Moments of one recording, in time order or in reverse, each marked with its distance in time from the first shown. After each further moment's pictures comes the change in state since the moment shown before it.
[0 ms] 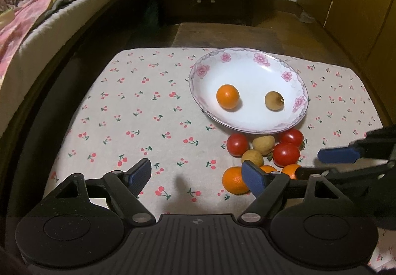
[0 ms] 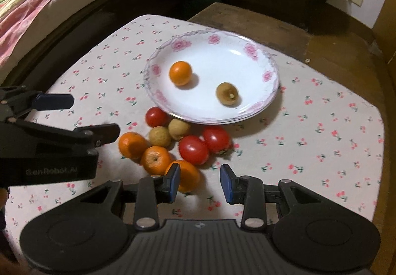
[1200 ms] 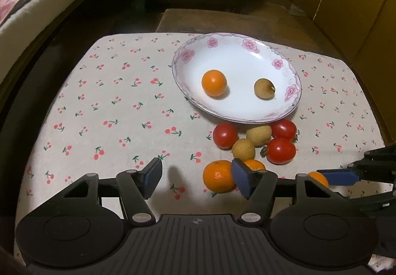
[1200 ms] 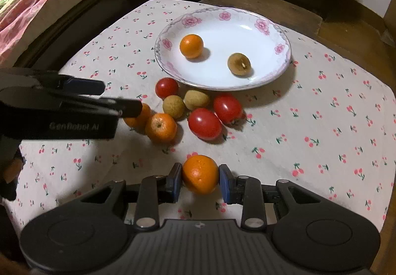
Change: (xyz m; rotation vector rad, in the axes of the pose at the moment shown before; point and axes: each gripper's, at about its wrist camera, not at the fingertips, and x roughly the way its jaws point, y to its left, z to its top) left arm 0.021 -0.005 -0.005 0.006 0.046 -0.079; right arm 0.005 -0.006 -0.026 0.005 0.040 0.057
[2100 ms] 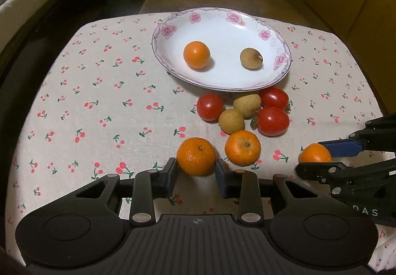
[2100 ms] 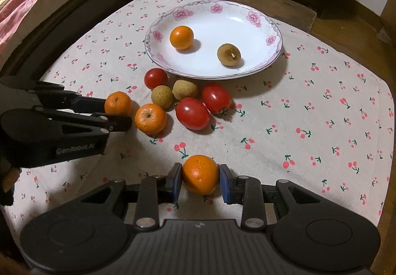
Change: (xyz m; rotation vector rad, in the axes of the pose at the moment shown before) left arm 0.013 -0.012 -0.017 0.060 0.066 -0.023; right arm 0.005 -0.004 -0.005 -0.004 0.015 -0.028
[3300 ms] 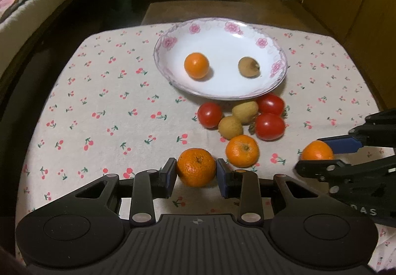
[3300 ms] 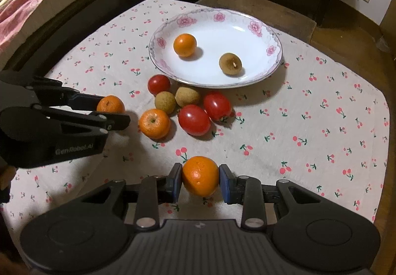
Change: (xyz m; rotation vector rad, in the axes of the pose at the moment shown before) left arm -0.015 -0.004 0.002 0.025 -0.038 0.024; right arm -0.013 0.008 0.002 -0.029 -0.037 -0.015
